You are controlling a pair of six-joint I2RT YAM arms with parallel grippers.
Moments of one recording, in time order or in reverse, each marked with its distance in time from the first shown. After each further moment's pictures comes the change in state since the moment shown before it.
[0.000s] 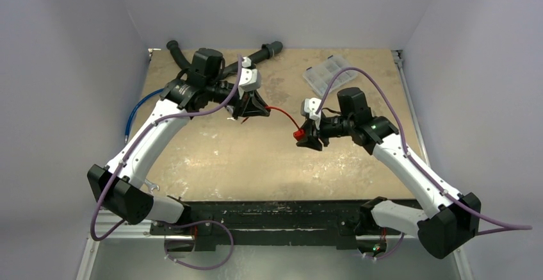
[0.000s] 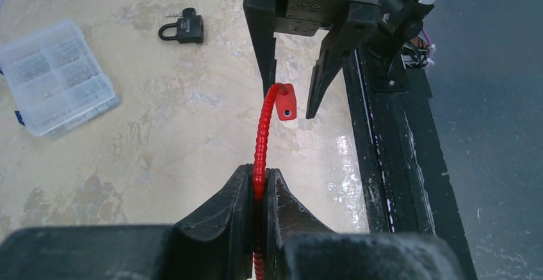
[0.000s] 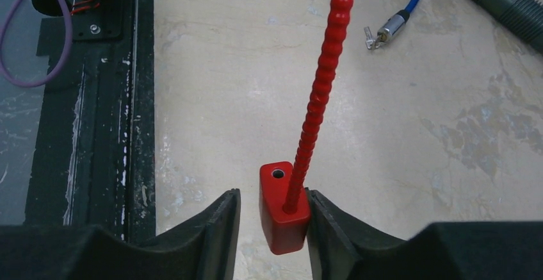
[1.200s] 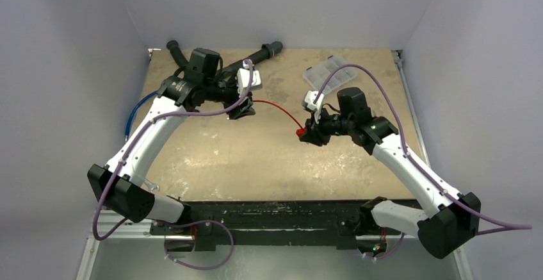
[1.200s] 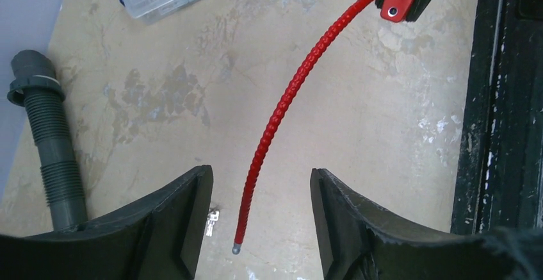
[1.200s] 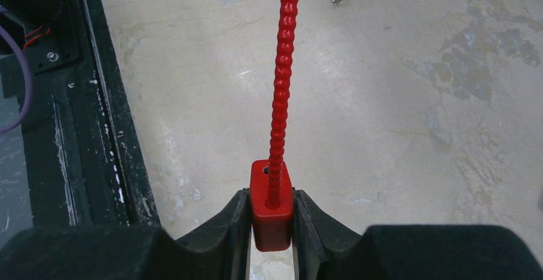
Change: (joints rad) left arm 0.036 0.014 0.030 -0.108 -0.364 0.126; right arm 0.005 0.000 -0.004 0.027 0.169 0.218
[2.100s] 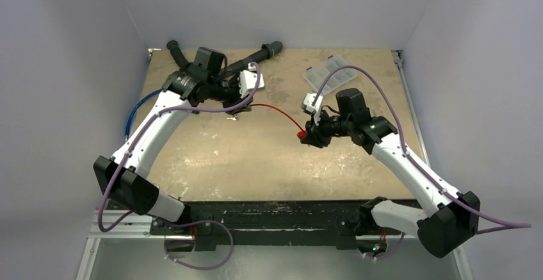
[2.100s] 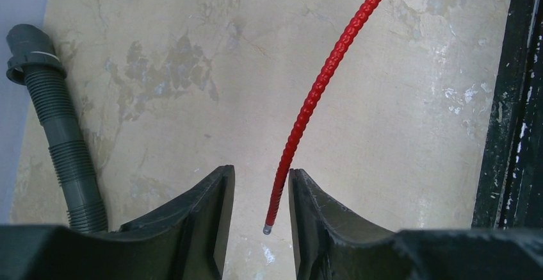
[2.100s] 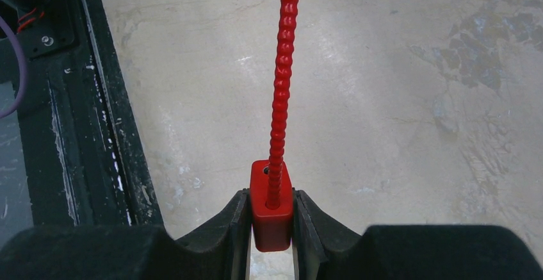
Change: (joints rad) left arm 0.000 0.058 0.047 -0.090 -0.089 0.117; right arm 0.000 0.004 0.000 -0.044 0.014 -0.031
